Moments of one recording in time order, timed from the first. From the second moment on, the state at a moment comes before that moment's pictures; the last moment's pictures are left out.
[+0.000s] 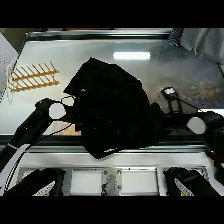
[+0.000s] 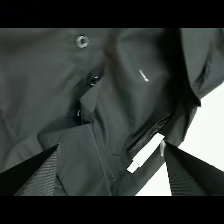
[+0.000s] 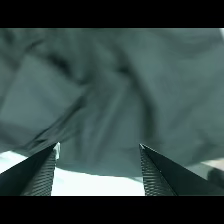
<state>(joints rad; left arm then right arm) -0.49 -1.06 0.95 1.20 -1.15 -1.59 0.35 -0.81 0.79 -1.43 1.16 1.58</state>
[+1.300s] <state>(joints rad) -0.87 -1.34 0.86 1.76 -1.10 -2.05 0.61 -1.06 0.84 -1.48 1.08 1.89</state>
